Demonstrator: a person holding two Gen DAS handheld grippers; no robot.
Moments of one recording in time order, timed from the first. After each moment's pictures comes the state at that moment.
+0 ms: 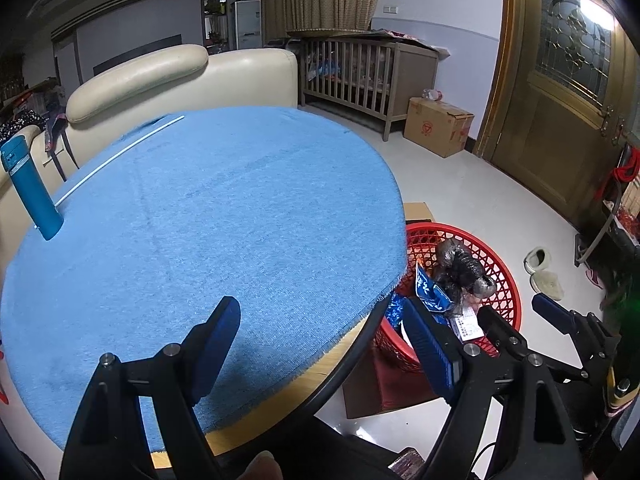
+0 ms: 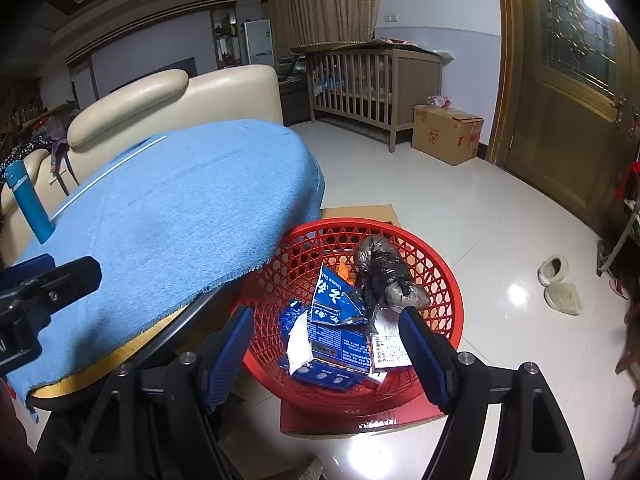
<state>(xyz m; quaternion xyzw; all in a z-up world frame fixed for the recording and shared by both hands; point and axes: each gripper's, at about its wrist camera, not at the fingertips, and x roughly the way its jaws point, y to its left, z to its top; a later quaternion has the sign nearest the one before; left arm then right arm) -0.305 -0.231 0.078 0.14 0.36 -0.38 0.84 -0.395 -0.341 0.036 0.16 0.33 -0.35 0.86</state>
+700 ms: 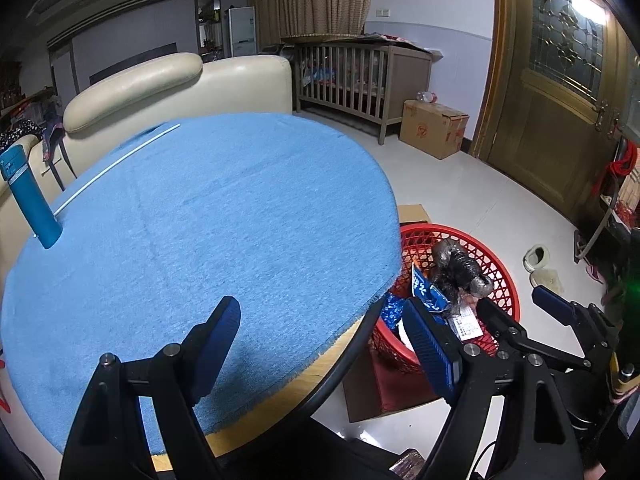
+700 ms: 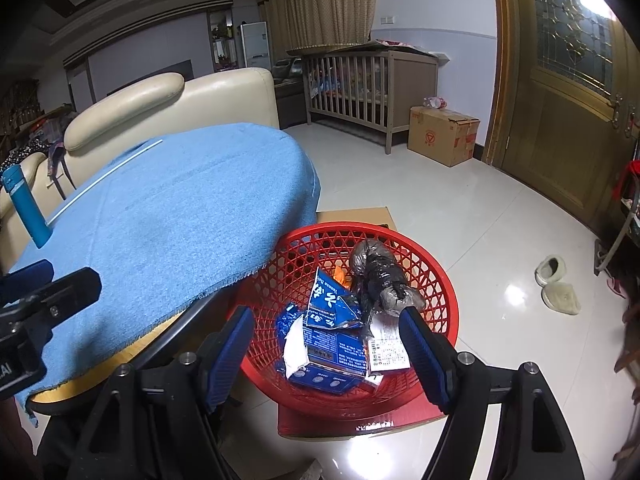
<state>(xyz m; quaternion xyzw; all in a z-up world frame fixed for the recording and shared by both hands) -0.312 -0.233 0.078 0.15 0.35 -0.39 0.84 -0.397 -0.342 0.040 0.16 0.33 -0.36 0.86</state>
